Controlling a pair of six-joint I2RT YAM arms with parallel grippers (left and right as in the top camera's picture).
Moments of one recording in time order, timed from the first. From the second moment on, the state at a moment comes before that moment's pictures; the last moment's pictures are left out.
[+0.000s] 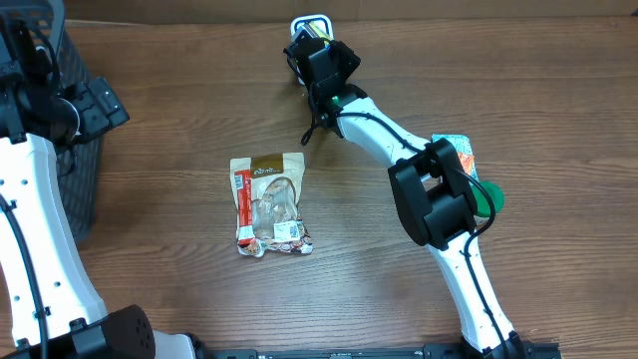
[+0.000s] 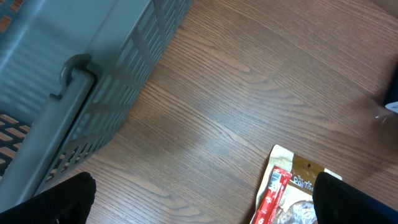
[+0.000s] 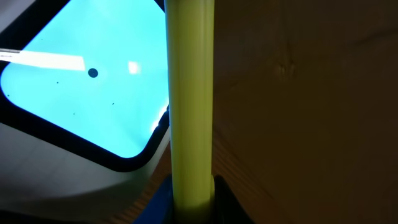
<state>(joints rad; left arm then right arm) 0.32 1.63 1.92 -1.38 -0.03 -0.26 0.53 2.52 2.02 -0.07 0.68 -0.67</state>
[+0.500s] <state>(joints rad) 0.32 1.63 1.92 -1.38 -0.03 -0.26 0.53 2.52 2.02 -0.06 0.69 -0.78</state>
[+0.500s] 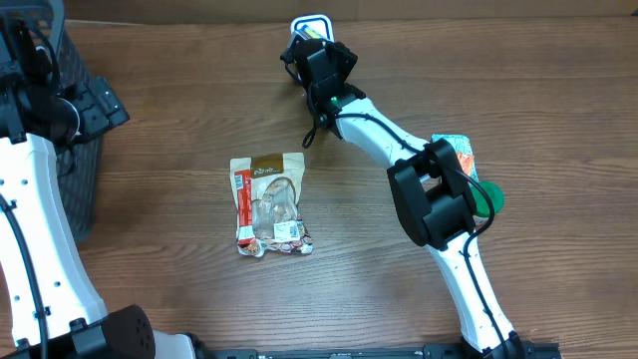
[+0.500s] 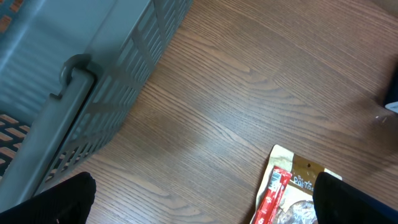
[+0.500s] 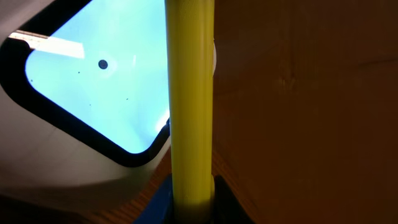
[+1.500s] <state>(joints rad) 0.32 1.63 1.92 -1.38 -0.03 -0.26 0.54 2.08 2.02 -1.21 0.37 0.10</state>
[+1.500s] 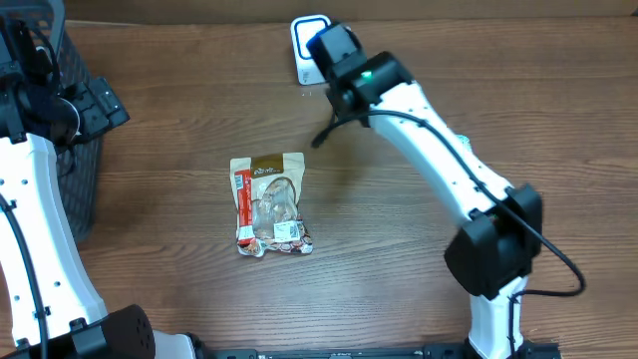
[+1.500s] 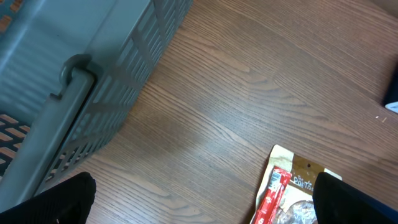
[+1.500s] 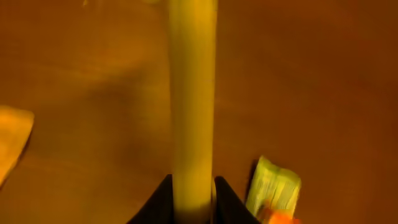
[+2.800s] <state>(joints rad) 0.32 1.63 1.92 -1.38 -0.03 -0.26 0.25 2.10 1.74 -1.47 0.14 0.25</state>
